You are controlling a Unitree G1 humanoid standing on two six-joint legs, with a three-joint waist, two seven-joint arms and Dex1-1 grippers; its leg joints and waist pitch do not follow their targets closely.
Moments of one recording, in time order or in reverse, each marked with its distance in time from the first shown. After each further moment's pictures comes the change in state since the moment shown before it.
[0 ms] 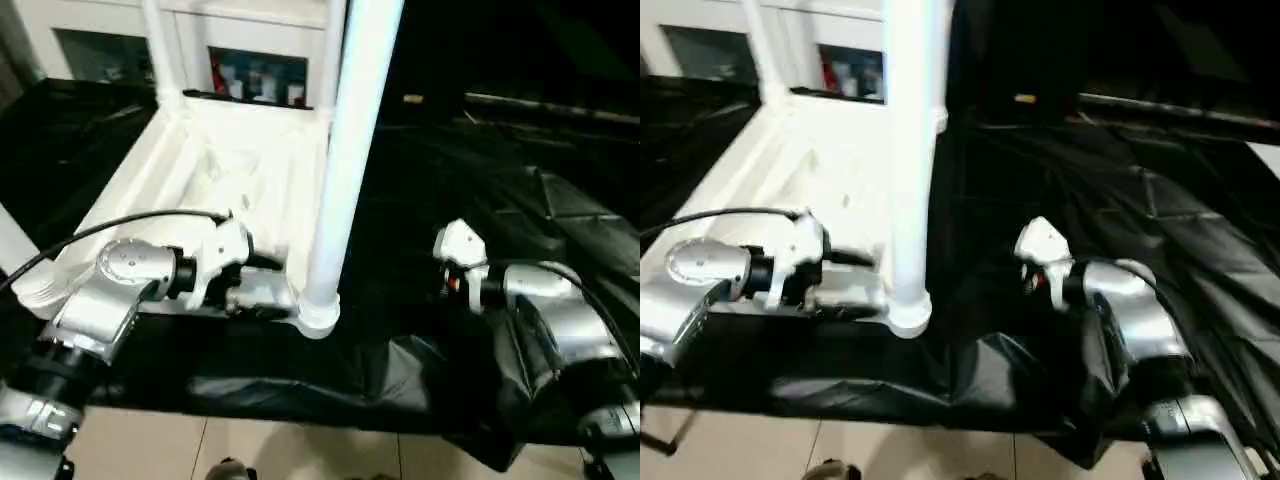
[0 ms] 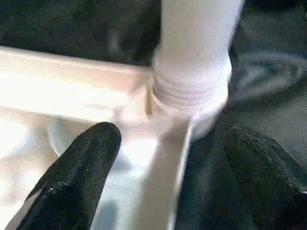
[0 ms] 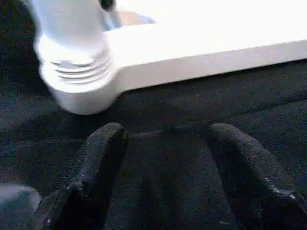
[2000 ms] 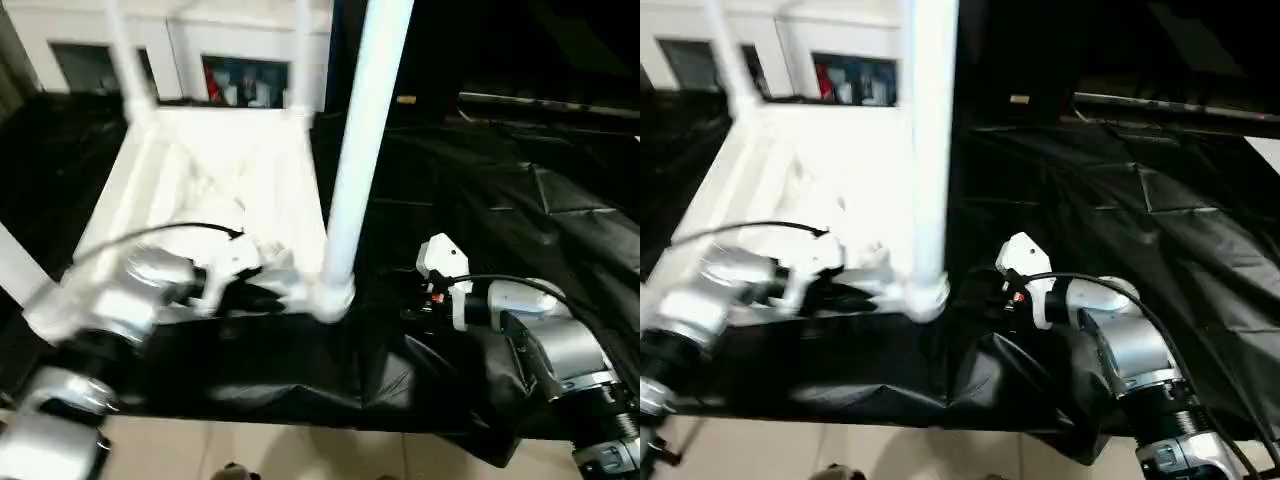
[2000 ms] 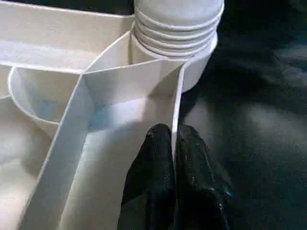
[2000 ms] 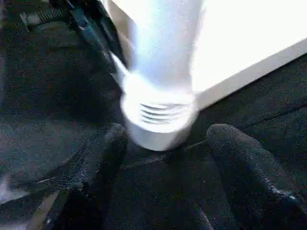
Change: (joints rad) left arm -0.062 -0.172 0.043 0.227 0.102 0.044 0.111; right arm 0.081 0.042 0.035 -0.185 0.058 0.163 -0.117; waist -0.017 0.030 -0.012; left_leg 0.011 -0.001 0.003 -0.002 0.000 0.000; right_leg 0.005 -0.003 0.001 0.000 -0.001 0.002
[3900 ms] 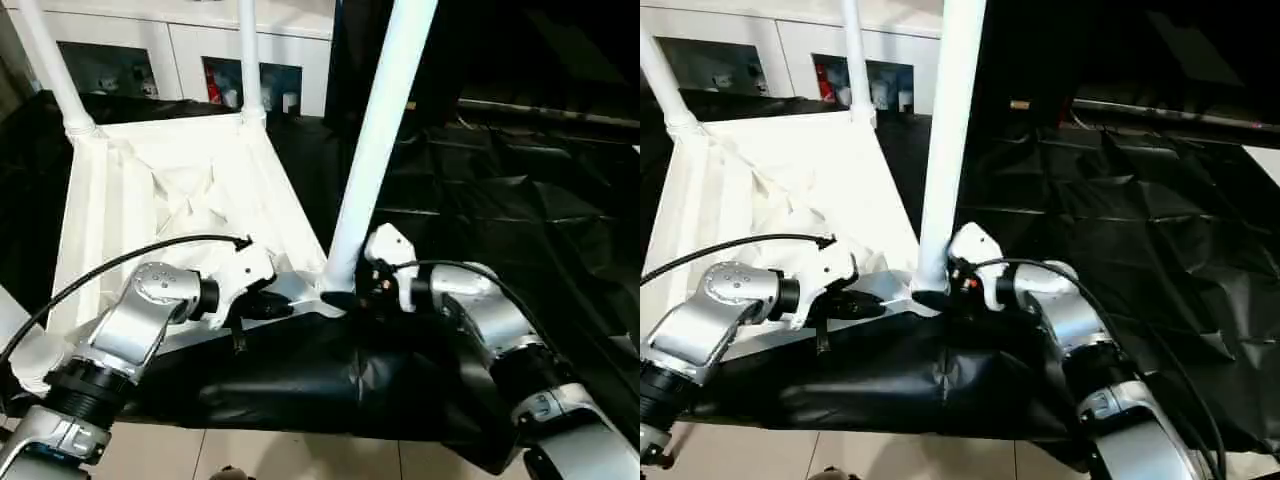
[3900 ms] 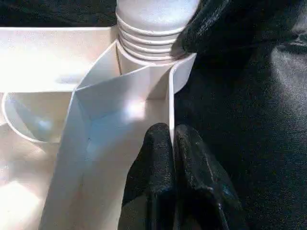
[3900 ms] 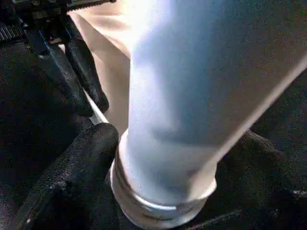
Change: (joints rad) left arm 0.134 0.061 -0.034 -0.330 0.015 0.166 0.033; right arm -0.207 0.178 0.077 0.399 -0.081 -0.239 -0.051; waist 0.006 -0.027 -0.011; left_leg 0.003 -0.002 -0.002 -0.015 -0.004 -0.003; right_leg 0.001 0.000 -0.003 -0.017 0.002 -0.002
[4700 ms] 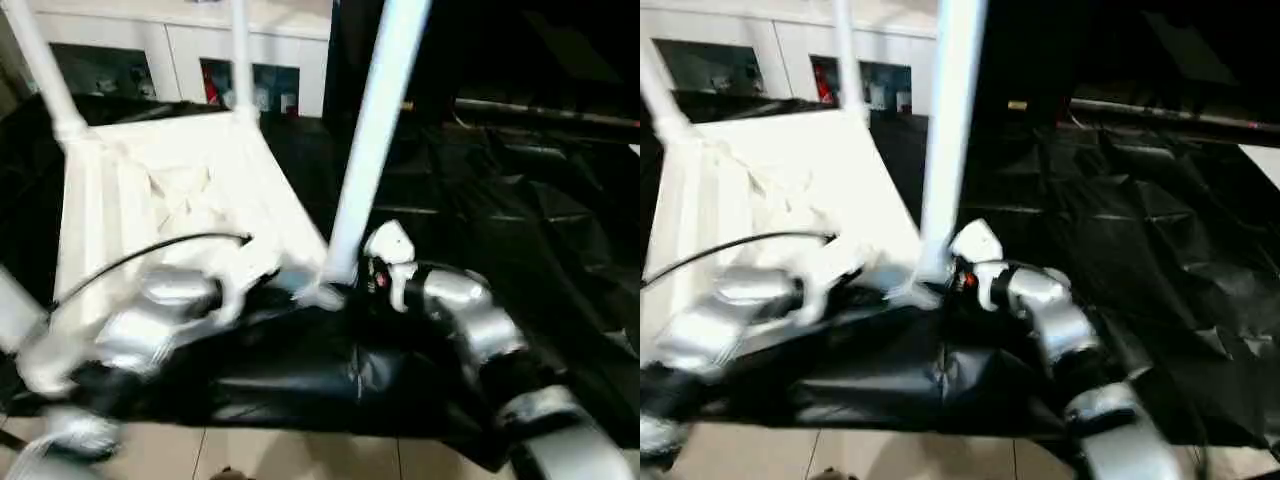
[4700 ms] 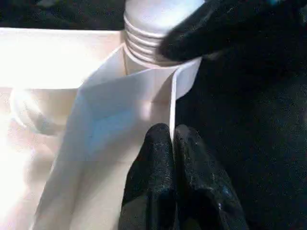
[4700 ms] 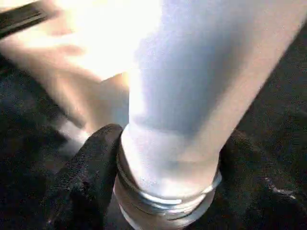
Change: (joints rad) left arm -0.055 -0.182 0.040 0.107 0.040 0.045 0.245; right arm 0.016 0.168 -0.141 0.108 -0.001 -0.032 -0.393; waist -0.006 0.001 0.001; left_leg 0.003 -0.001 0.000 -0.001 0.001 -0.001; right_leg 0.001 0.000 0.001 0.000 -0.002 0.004
